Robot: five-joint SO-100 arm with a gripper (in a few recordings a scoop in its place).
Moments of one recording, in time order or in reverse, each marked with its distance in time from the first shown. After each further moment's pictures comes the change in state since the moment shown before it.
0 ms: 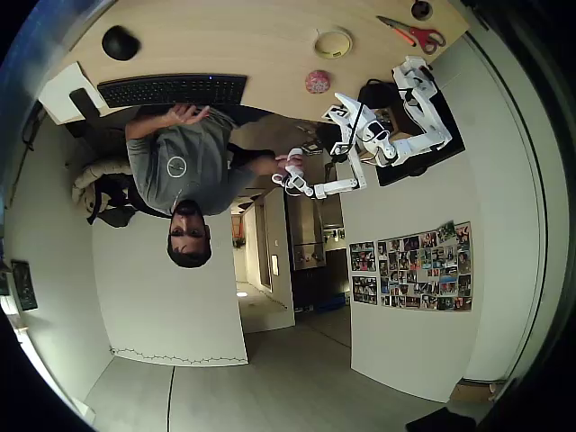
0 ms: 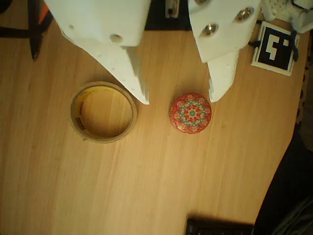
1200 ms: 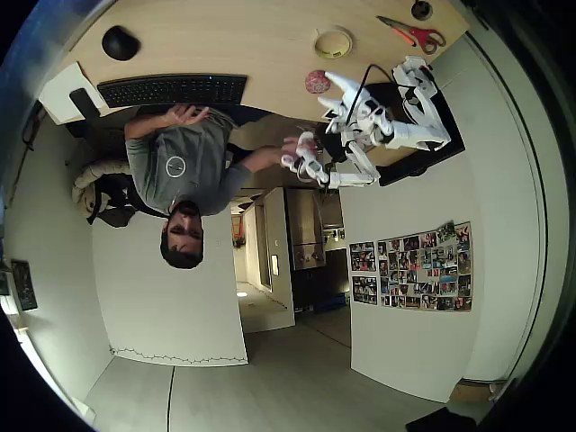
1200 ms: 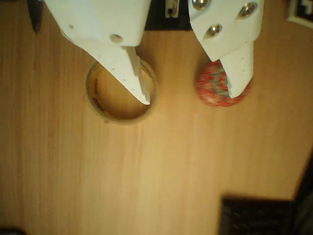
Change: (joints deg) arm 9.2 -2.5 17.7 -24.8 -4.2
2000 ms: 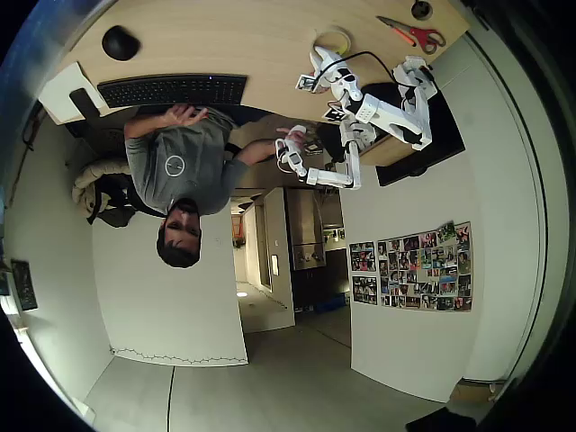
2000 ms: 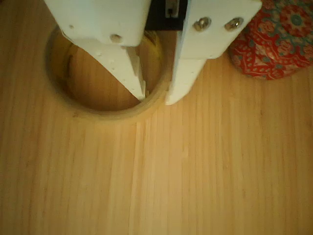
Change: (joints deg) arm 1.1 -32.5 -14.9 -4.1 0.8
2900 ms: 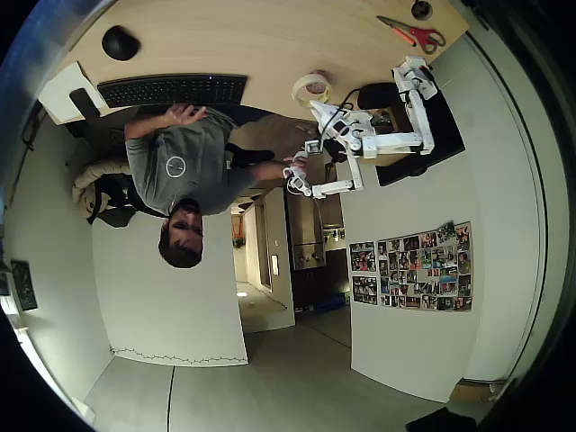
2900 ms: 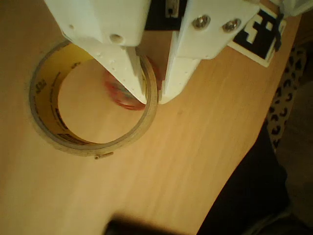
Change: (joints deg) arm -25.9 9.1 -9.3 7.5 10.1
